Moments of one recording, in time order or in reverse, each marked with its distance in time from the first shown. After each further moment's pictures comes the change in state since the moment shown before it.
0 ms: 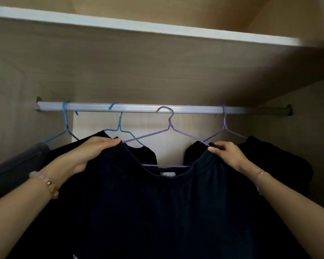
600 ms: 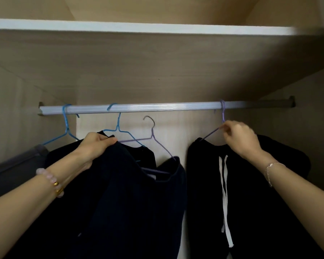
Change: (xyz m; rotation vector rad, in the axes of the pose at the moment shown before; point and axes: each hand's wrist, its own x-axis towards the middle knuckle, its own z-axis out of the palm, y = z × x) left_hand -0.003 0.020 0.026 0.219 0.400 -0.022; right_hand -0.011 -0.023 -0.039 -0.288 0.273 -0.119
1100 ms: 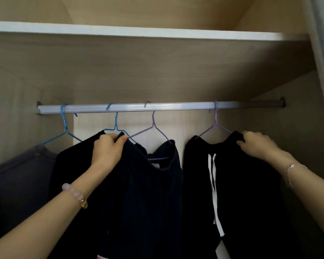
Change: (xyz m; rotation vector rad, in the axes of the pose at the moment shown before) left_hand -0.032 0.011 0.042 0.252 0.300 0.248; right_hand -0.019 0.026 -0.042 -0.241 -0.378 0.260
